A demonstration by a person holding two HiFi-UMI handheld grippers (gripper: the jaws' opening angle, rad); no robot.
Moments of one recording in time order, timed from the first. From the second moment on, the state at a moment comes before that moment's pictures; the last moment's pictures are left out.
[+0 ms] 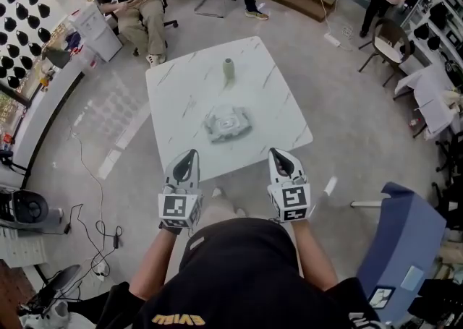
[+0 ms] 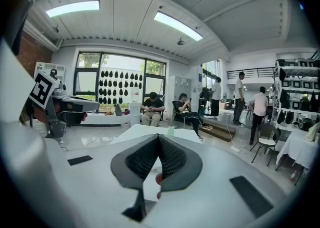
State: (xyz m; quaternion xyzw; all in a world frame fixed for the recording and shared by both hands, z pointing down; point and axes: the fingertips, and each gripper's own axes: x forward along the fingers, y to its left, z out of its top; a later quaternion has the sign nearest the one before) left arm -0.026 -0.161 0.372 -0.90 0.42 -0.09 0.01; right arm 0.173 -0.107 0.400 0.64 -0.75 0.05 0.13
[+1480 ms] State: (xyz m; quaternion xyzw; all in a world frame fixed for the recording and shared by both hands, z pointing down) left arm -0.016 -0.142 0.377 -0.91 0.40 -0.09 0.00; right arm 0.167 -0.074 0.409 0.64 -0.75 0.04 0.15
